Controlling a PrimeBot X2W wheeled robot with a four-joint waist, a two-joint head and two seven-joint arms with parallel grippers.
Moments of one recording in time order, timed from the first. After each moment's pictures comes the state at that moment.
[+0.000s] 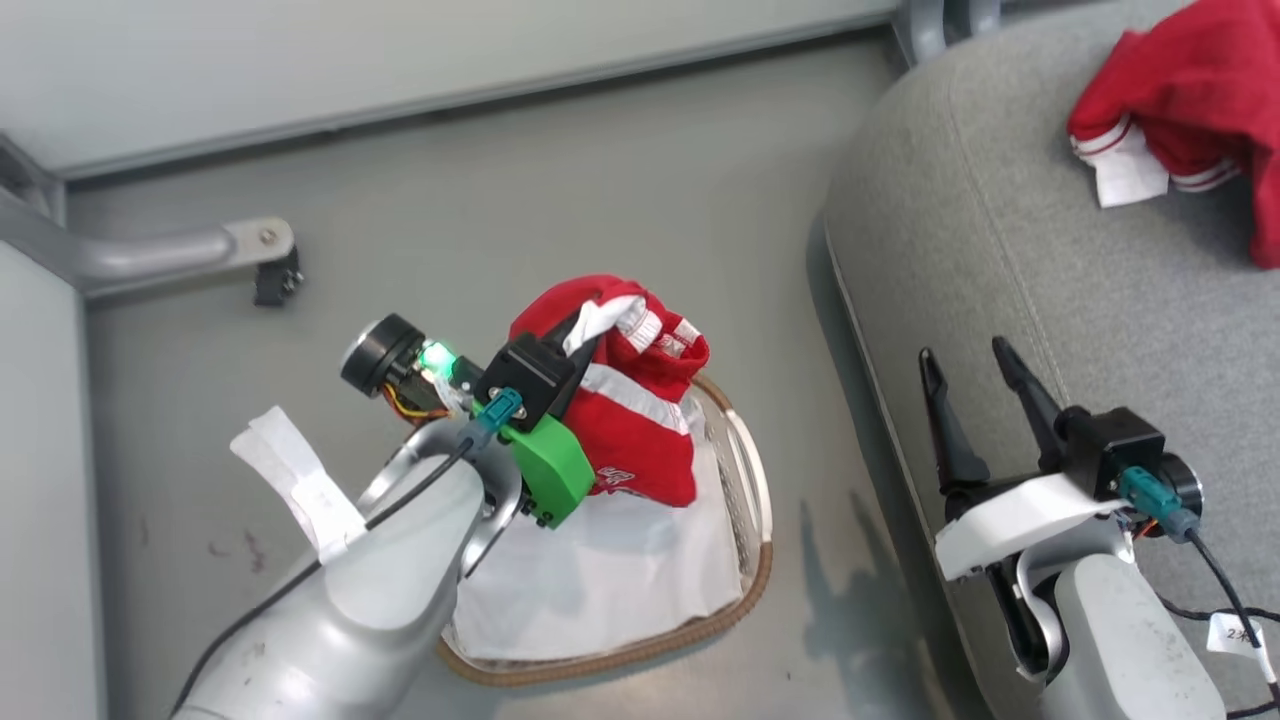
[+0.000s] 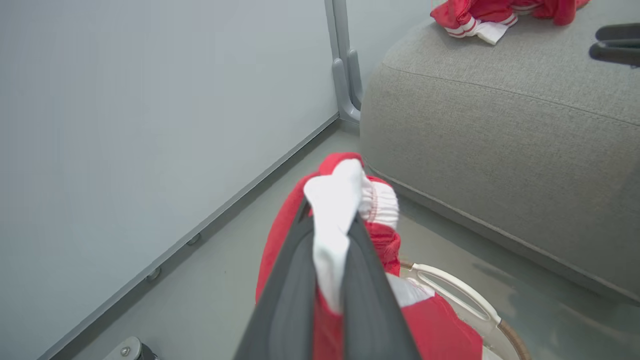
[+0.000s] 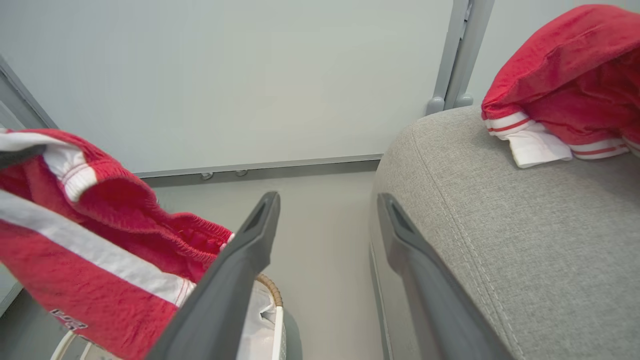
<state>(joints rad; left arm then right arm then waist) -0.70 0.15 -0.78 0.67 -0.25 -0.12 -0.26 -0.28 -0.05 0.04 0.31 0.16 0.13 -0.26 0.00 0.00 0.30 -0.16</state>
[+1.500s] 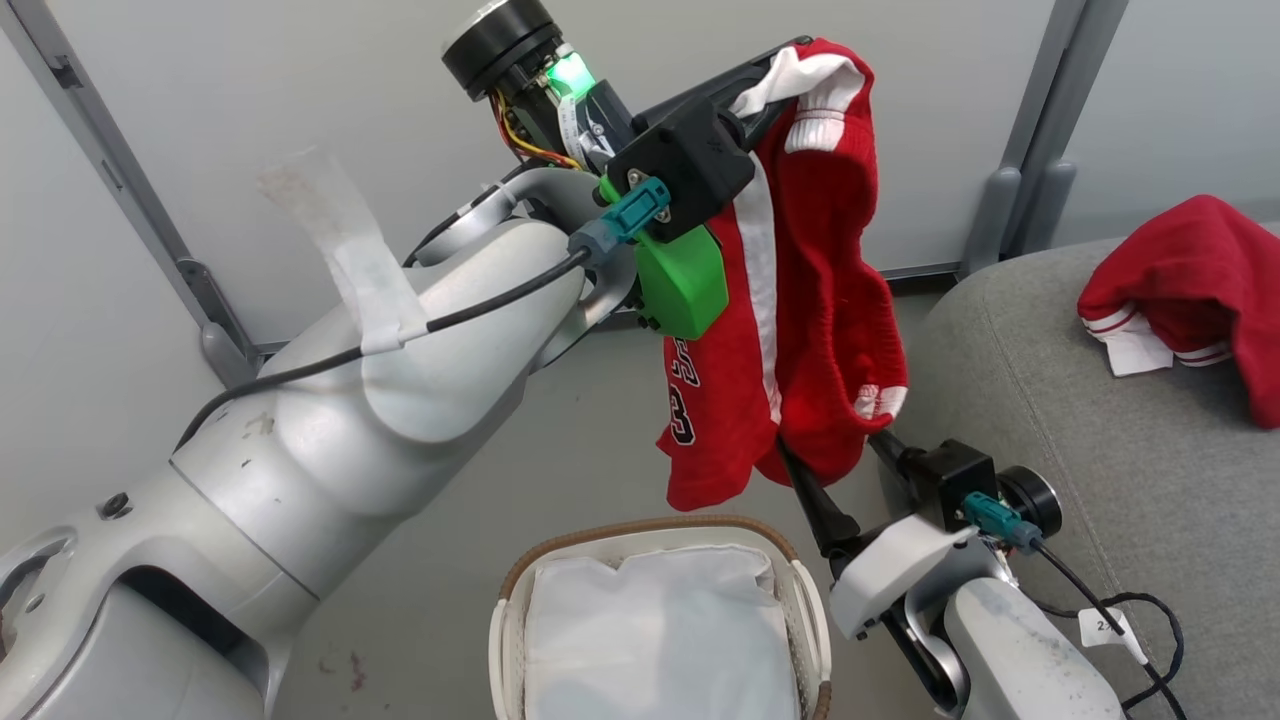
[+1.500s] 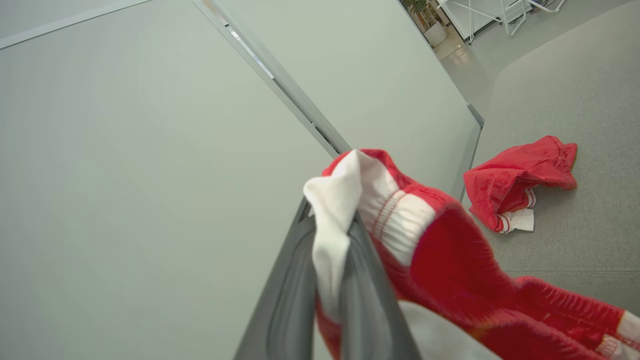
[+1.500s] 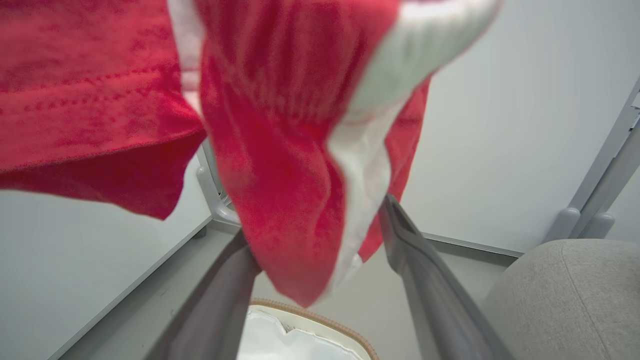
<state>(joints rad) -1.18 0.16 -1.07 0.52 -0.41 -0.13 -0.22 -0.32 -0.05 0.33 0.46 0.19 0.13 -0.26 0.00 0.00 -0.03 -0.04</state>
